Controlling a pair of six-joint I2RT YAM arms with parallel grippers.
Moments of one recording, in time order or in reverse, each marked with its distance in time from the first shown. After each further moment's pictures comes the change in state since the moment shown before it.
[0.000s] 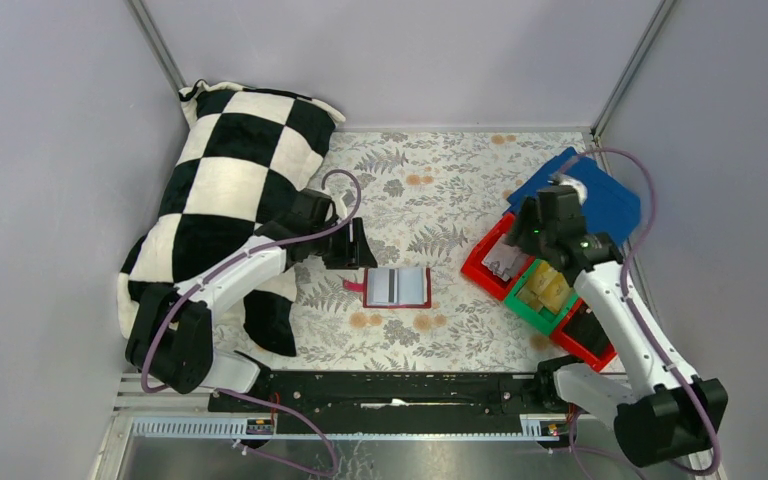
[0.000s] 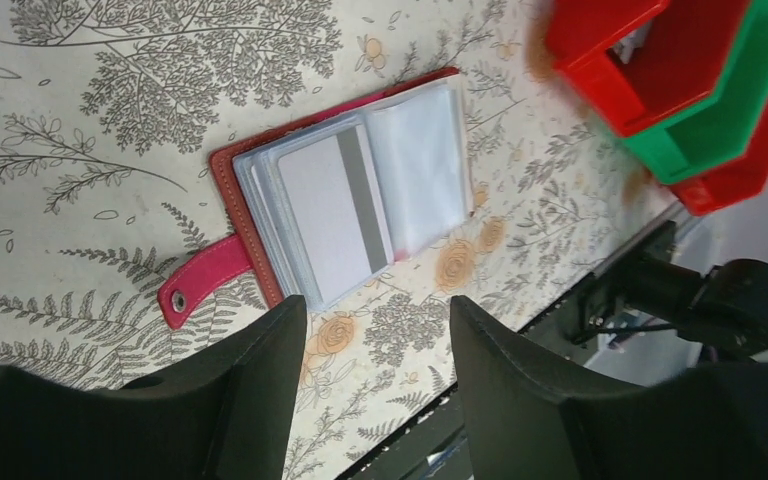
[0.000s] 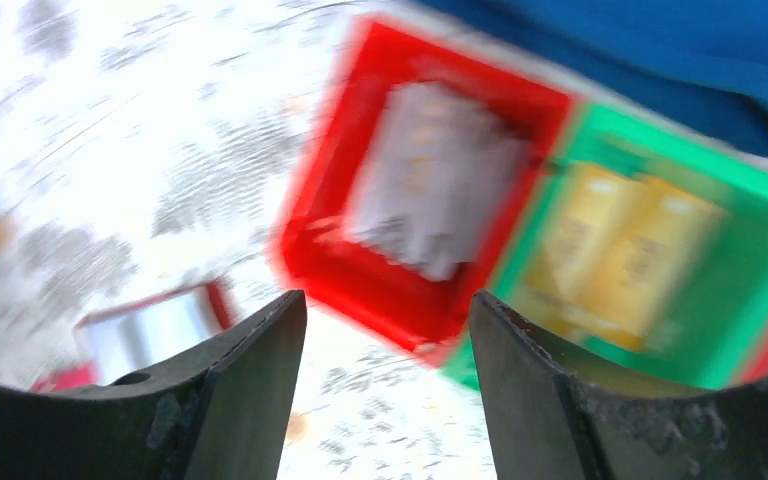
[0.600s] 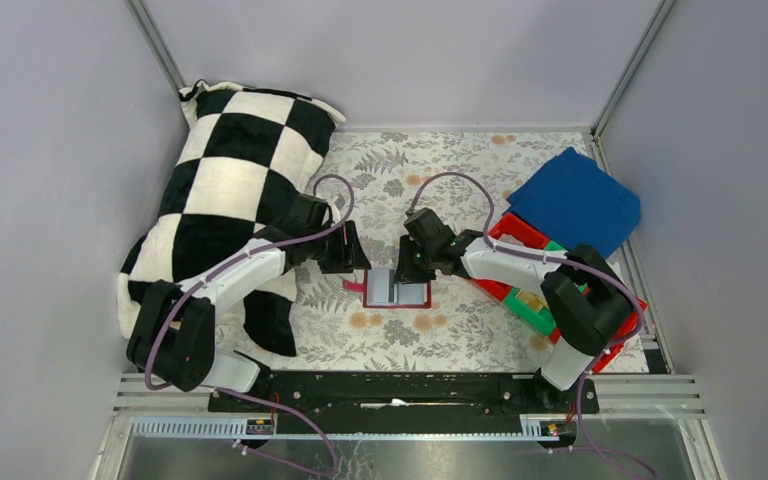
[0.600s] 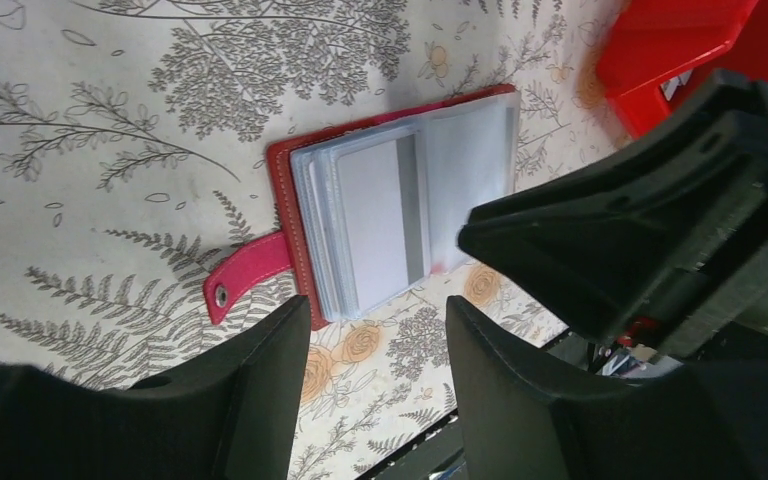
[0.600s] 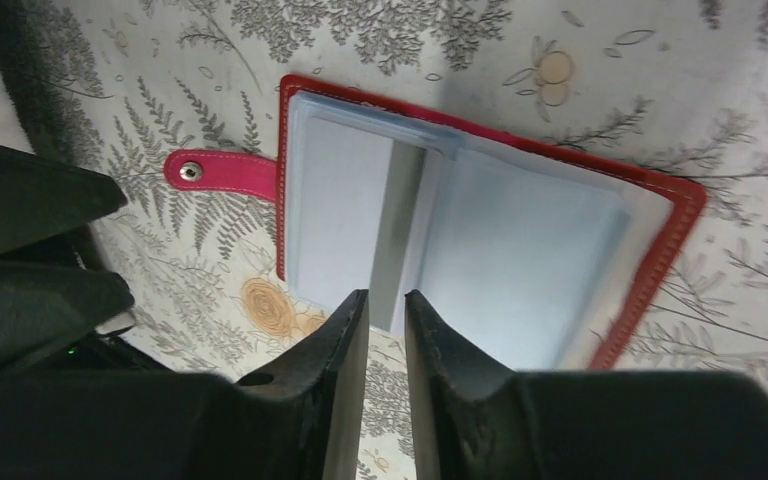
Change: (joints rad) left arm 0.009 0.010 -0.053 0.023 -0.077 -0.053; right arm 0.613 0.597 0.062 0.449 -0.312 0.205
